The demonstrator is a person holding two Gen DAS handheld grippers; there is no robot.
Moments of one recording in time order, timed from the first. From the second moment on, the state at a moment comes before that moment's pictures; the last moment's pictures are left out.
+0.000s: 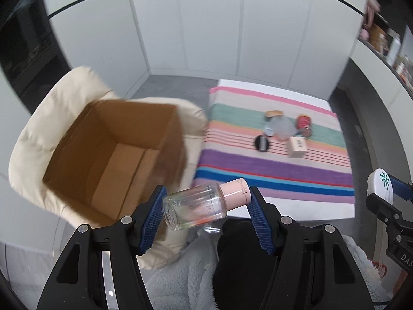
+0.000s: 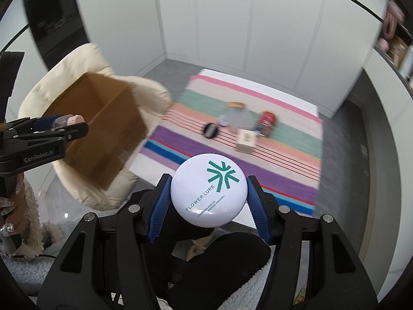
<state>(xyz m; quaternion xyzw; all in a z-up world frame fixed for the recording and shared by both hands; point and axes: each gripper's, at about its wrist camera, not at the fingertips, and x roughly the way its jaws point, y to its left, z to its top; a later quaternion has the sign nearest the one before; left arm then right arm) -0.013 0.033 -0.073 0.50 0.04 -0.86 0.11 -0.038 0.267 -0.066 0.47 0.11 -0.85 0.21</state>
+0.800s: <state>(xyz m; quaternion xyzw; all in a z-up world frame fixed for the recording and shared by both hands) 0.049 -0.158 -0.109 0.48 0.15 -0.80 0.32 -0.017 0.023 -0.095 0.43 0.21 -0.77 0.43</state>
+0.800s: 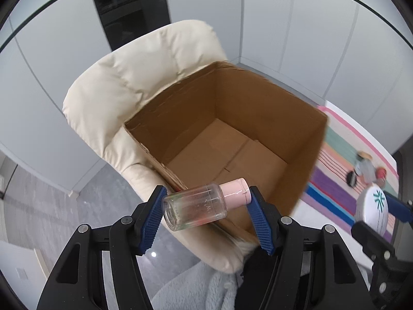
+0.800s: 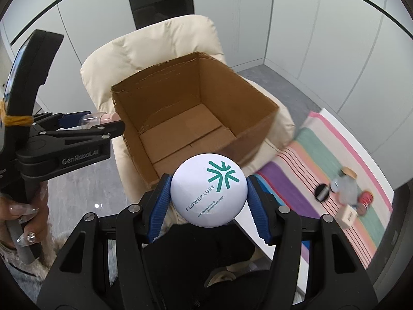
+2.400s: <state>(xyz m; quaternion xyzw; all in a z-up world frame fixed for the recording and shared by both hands) 0.032 -0.194 -0.124 0.50 0.16 -0.79 0.32 -0.075 -0.027 -0.124 0.44 0.20 -0.78 0.39</state>
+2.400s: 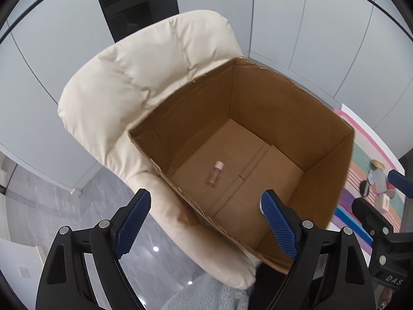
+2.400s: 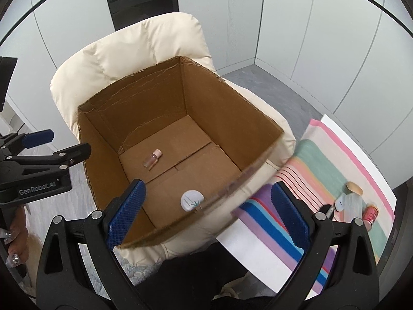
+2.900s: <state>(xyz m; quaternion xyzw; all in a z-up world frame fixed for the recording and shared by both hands) 0.069 -0.127 -0.114 0.51 0.13 -0.81 0.26 -0.037 0.057 -0.112 0.46 0.16 -0.79 0.36</state>
